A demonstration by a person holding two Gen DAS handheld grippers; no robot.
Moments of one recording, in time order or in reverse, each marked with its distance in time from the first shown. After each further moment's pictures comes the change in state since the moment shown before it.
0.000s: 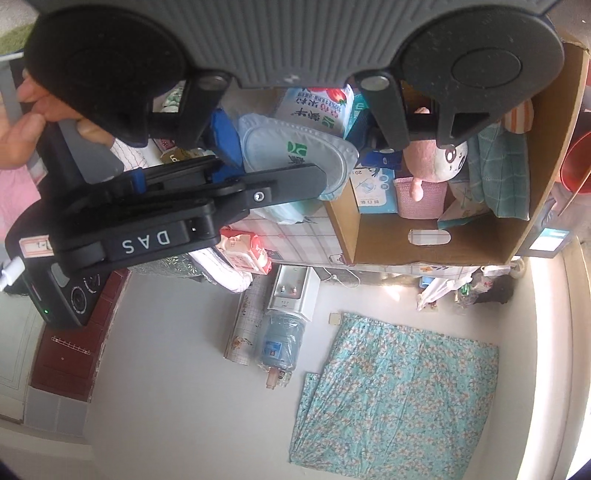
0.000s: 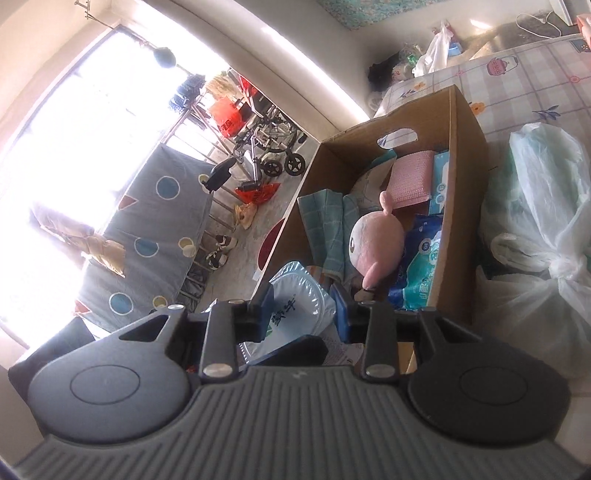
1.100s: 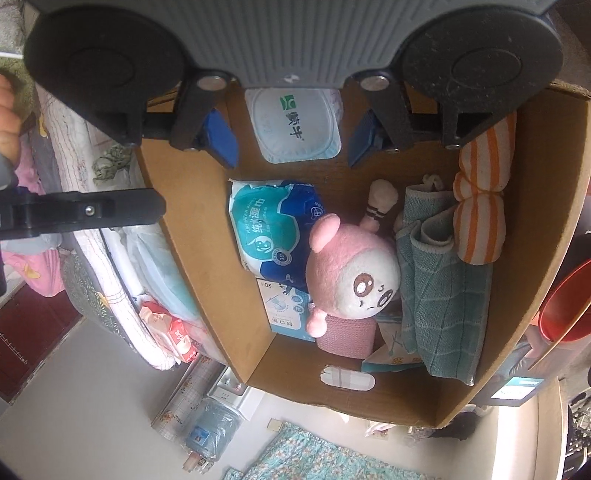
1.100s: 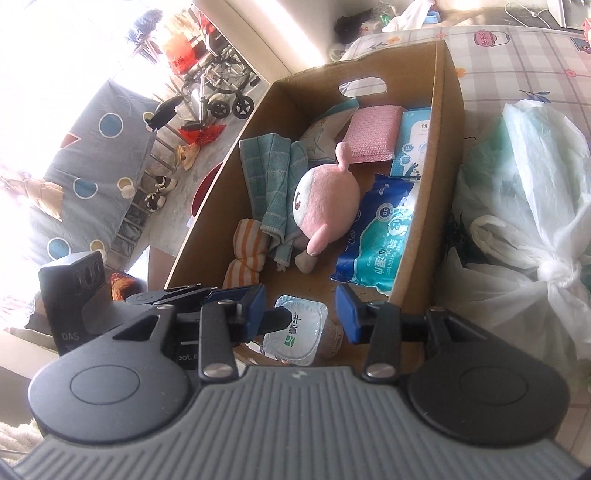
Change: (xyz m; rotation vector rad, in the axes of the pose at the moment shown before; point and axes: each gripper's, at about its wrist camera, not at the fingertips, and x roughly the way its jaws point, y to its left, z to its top) left arm 0.056 0.120 -0.037 -0.229 0.378 0.030; right arm 0.040 -0.004 0.000 -0.068 0.150 -0.211
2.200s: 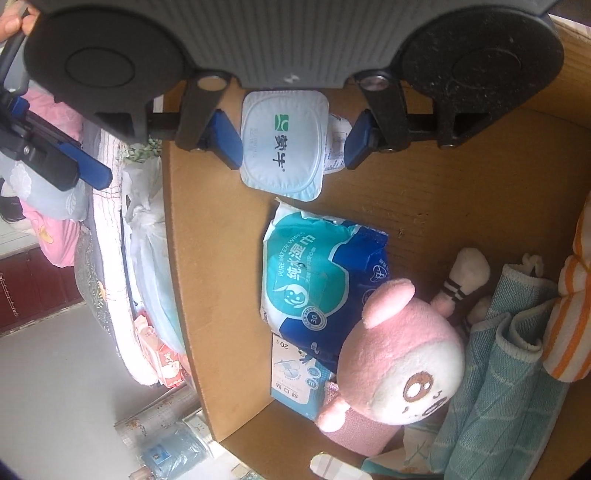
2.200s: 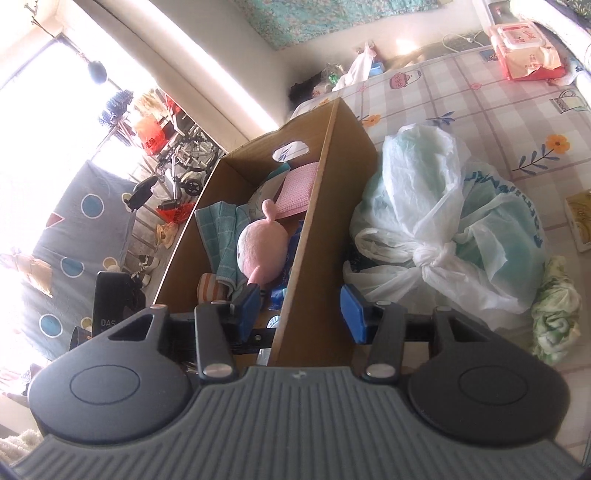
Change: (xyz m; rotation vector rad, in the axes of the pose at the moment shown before) left arm 0.065 -0.018 0.000 -0.247 0.143 -0.158; right arm -0.075 -0.065 -0.045 0.133 -0.275 -0.090
